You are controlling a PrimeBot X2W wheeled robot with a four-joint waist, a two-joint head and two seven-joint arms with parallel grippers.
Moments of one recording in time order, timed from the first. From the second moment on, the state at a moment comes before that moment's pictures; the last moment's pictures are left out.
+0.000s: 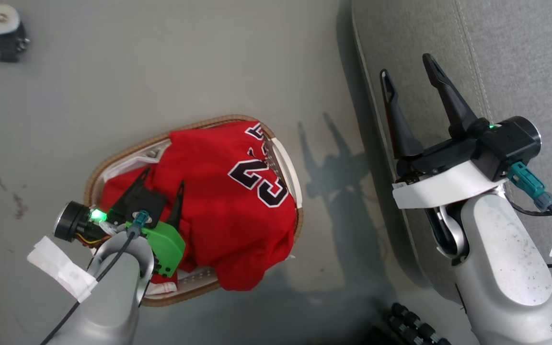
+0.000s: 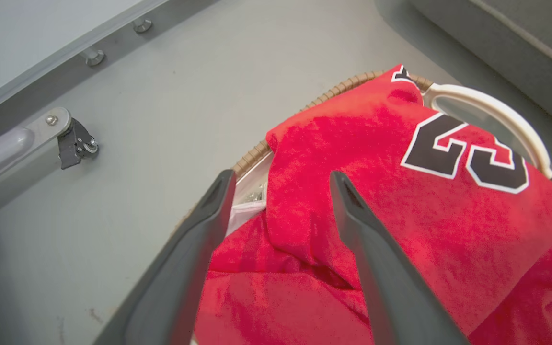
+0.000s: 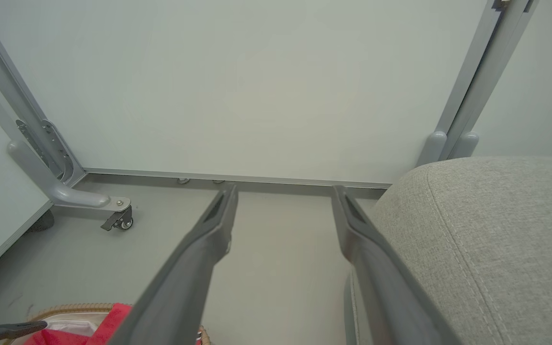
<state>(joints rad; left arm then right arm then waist) -0.55 0.14 -0.31 0.84 0.07 -0.12 -0.26 -0.48 -0.05 0.16 0.09 0.15 0.13 -0.26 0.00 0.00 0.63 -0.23</state>
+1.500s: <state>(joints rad) -0.83 0.23 -0.60 1.28 0.26 -0.05 -0.12 -0.51 -0.05 0.24 0.06 0.26 0.13 -0.26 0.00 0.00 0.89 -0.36</state>
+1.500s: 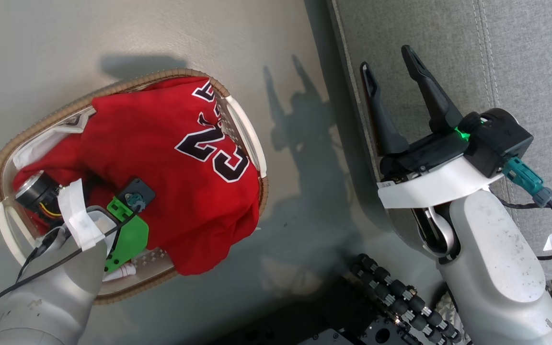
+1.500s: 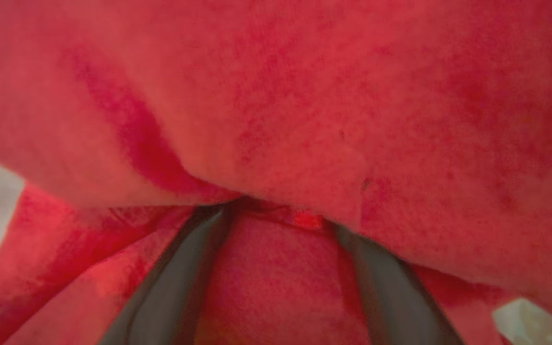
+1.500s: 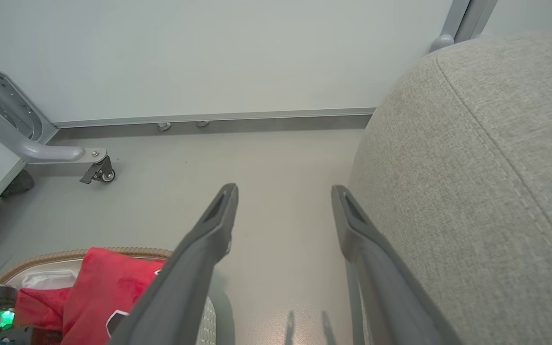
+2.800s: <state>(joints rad) -0.52 0.06 -0.52 1.14 -0.01 -0.04 -0.26 -0.33 -0.05 0.19 0.20 0.15 0.13 -0.26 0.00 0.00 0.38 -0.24</state>
